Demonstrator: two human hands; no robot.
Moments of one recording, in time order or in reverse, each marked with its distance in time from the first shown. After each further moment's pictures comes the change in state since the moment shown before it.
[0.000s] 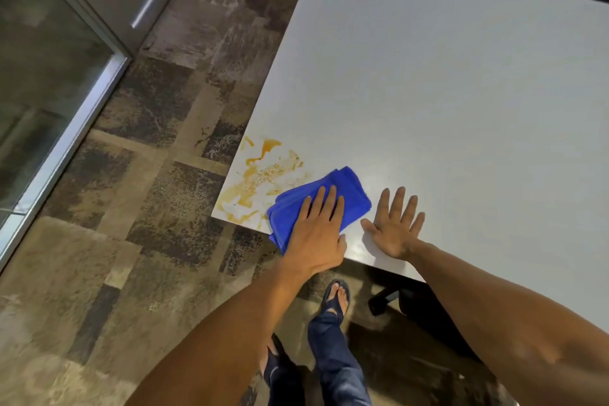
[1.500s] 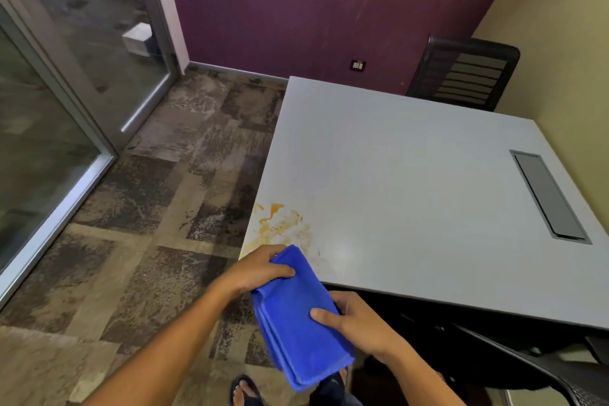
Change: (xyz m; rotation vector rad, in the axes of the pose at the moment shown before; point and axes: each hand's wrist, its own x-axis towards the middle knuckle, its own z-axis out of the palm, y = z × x) left_hand -0.130 -0.103 -0.182 -0.972 -0.350 -0.076; right_hand -0.236 -0.137 0.016 0.947 -0.116 -0.384
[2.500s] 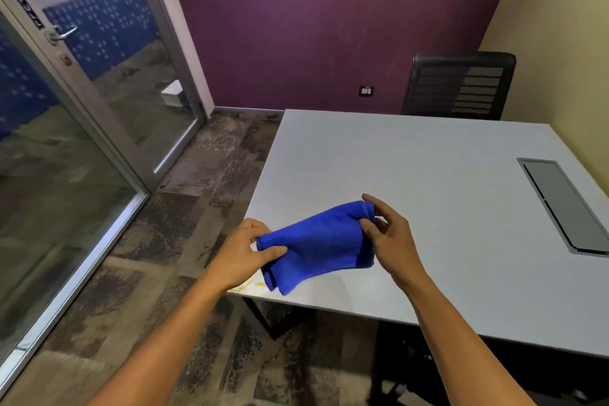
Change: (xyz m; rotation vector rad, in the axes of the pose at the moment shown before) left_hand -0.004 0.115 0.059 0.230 0.514 0.241; right_hand -0.032 -0.059 -0.184 0.128 0.572 -0.473
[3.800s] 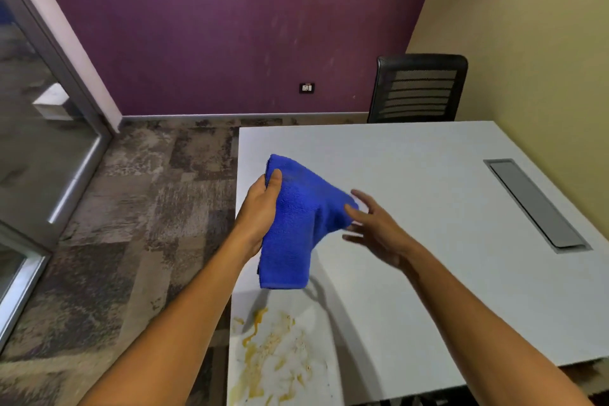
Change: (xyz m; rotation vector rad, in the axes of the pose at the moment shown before) left_hand 0.301 0.002 -0.073 -0.599 -0.143 -0.105; right_hand 0.228 -0.006 0.087 0.298 0.008 0.374
